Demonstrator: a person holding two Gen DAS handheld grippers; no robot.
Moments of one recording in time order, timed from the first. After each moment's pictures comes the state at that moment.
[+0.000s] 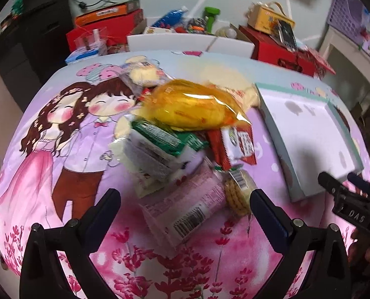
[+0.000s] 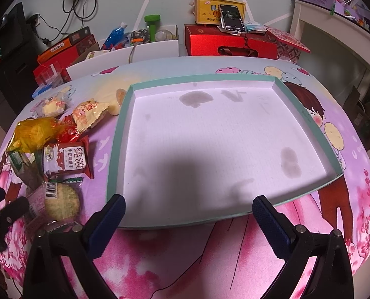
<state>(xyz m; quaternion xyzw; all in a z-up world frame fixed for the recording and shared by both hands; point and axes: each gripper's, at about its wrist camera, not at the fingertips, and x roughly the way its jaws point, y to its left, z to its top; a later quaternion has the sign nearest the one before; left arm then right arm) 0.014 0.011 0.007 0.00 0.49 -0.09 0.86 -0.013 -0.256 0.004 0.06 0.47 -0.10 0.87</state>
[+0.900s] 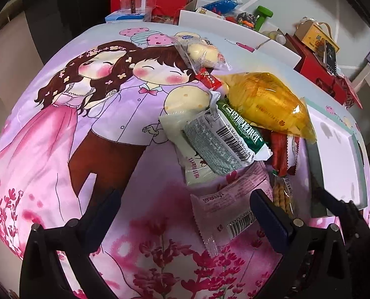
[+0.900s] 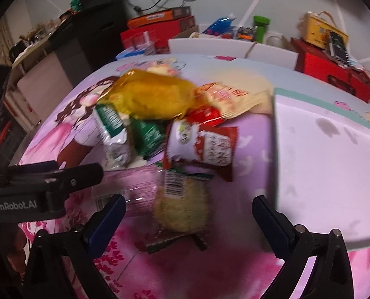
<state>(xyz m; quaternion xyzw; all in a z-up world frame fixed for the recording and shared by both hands) 0.027 0.064 -0.018 -0.08 0.54 -0.02 0.84 0.010 -0.128 -0.017 0.00 0.48 0.13 0.87</state>
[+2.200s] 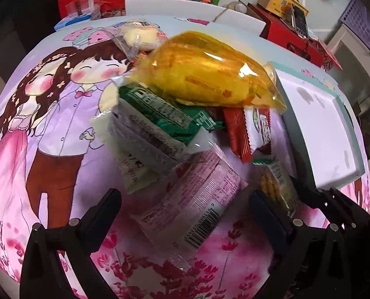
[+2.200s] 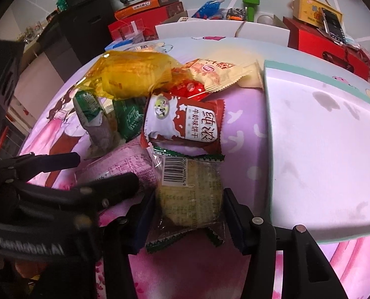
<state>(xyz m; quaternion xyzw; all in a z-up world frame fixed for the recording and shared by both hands) 0.049 0.002 -0.030 -0.03 0.57 -0.11 0.82 0.001 -0.164 -0.028 0.03 0.51 0.11 0.85</state>
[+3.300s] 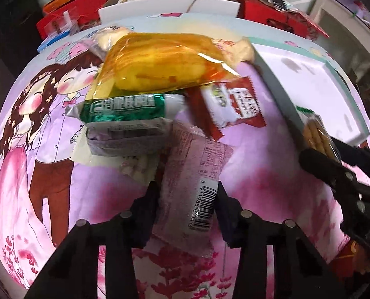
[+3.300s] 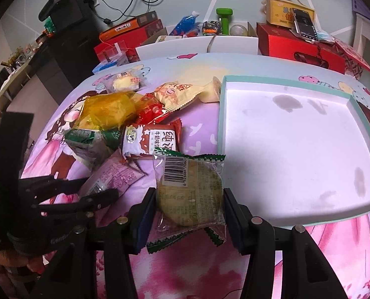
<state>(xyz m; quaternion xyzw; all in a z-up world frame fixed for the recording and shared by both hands) 0.028 -0.044 -0.035 0.06 0.56 -0.14 0.81 -0.014 -0.197 0.004 0.06 0.48 0.07 0.87</state>
